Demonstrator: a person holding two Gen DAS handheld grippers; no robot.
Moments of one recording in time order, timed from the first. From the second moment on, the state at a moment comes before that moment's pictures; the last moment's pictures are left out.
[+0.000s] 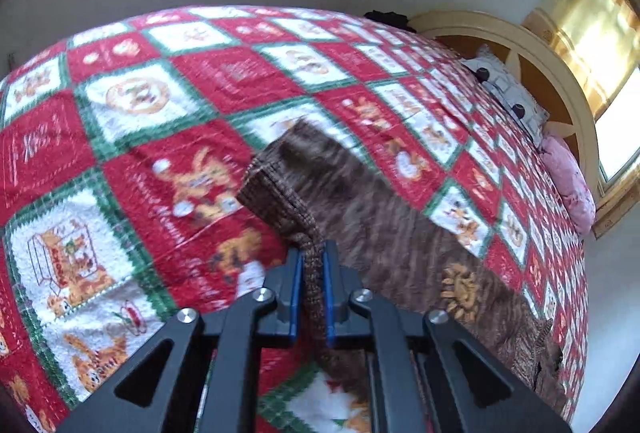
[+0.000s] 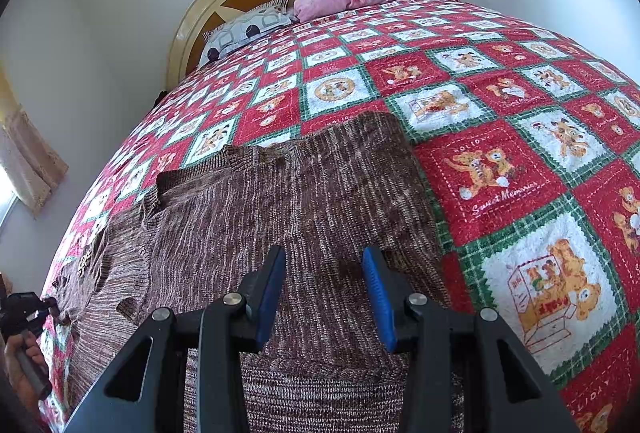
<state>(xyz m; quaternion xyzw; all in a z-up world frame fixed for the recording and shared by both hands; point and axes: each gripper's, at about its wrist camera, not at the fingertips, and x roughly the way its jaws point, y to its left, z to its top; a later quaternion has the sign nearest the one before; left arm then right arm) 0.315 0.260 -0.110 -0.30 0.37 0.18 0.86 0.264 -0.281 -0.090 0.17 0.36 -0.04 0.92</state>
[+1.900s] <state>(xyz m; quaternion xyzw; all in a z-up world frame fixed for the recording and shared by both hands) 0.275 0.094 -0.128 -0.17 0.41 0.04 0.90 0.414 -0.136 -0.092 0.10 0.43 0.15 0.89</state>
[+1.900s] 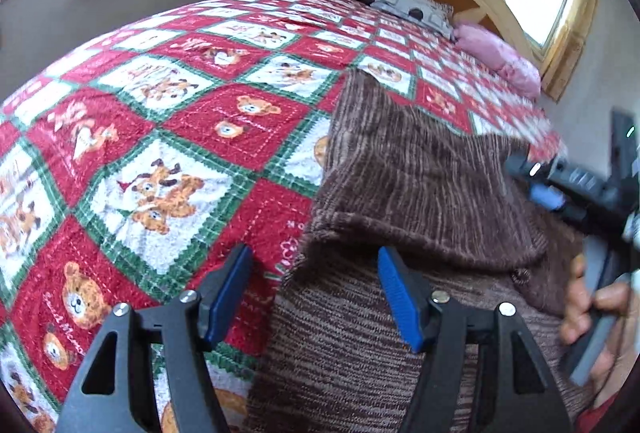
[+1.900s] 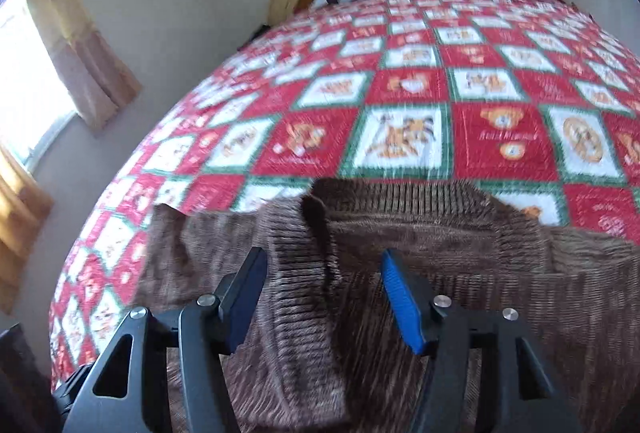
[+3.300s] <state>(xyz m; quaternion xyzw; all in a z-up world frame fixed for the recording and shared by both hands) 0.264 0.119 -0.133 -0.26 0.37 0.04 0.89 0.320 -0.146 -0.097 0.04 0.46 0.14 0.88</state>
